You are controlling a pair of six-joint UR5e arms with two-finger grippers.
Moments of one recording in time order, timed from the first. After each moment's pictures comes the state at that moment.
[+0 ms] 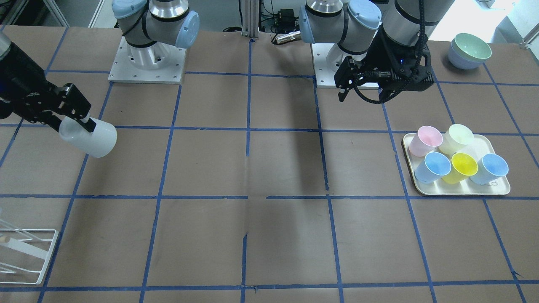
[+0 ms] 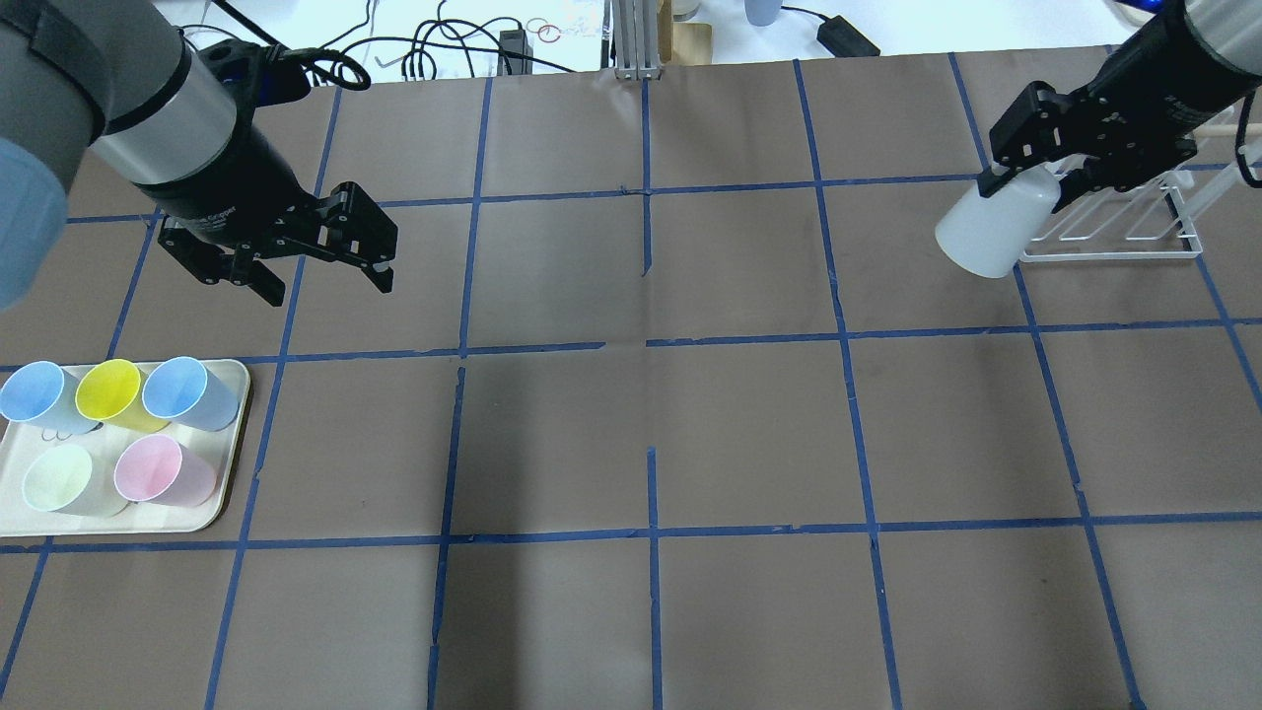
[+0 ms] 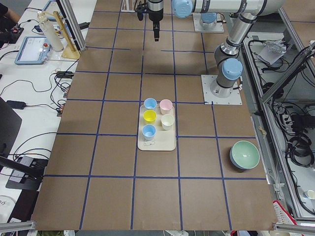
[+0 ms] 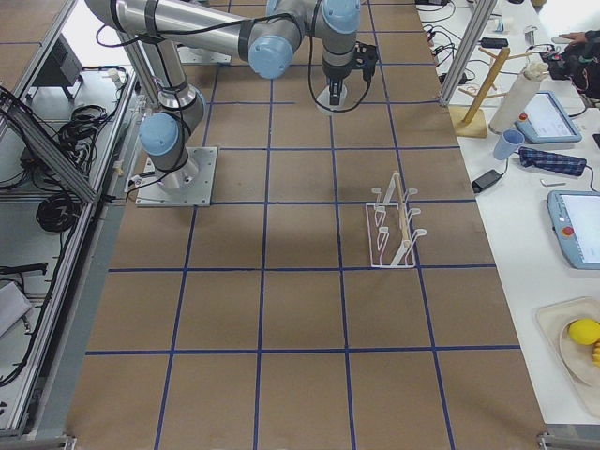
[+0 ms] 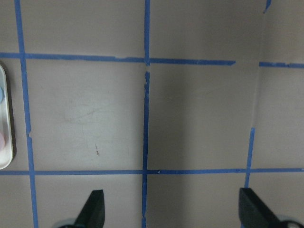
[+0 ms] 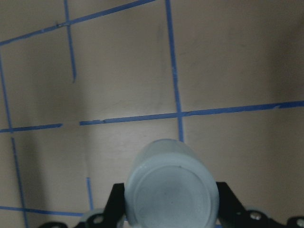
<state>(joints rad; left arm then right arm) -1.52 -1.48 -1.69 -1.53 1.50 0.00 1.25 -1.56 1.62 -1.64 -1.34 -0.28</state>
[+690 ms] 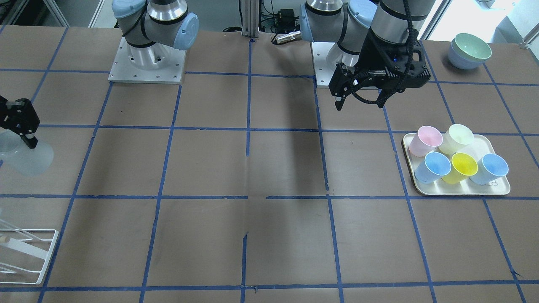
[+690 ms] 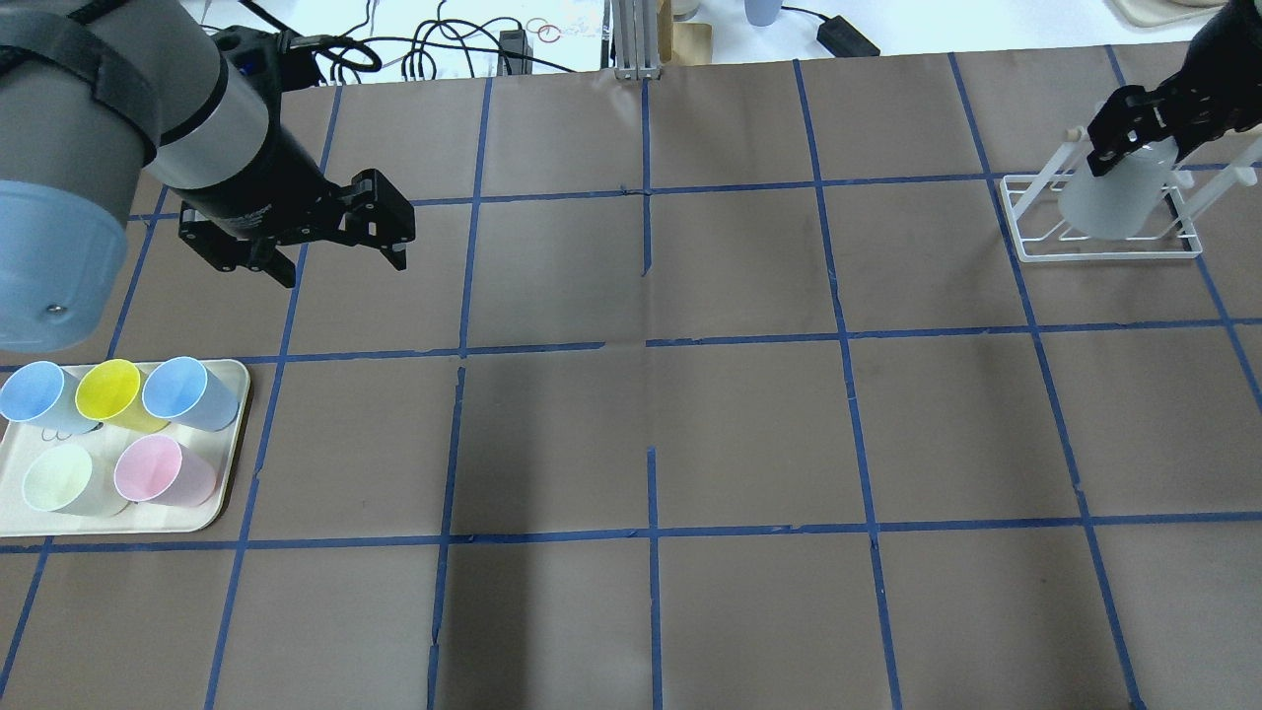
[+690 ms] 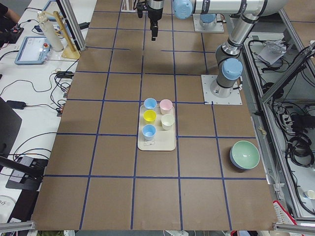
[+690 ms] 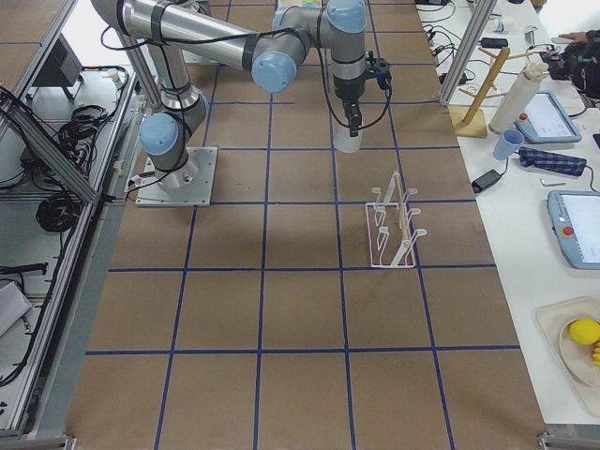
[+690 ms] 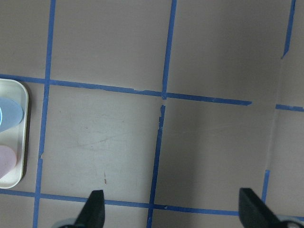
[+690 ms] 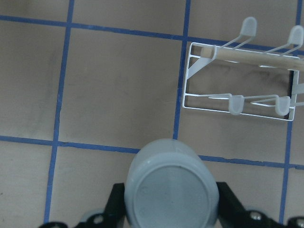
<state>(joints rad) -1.59 -1.49 -1.68 -1.44 1.55 -0.13 1.18 -1.52 1.62 -1.86 -1.52 -0.49</state>
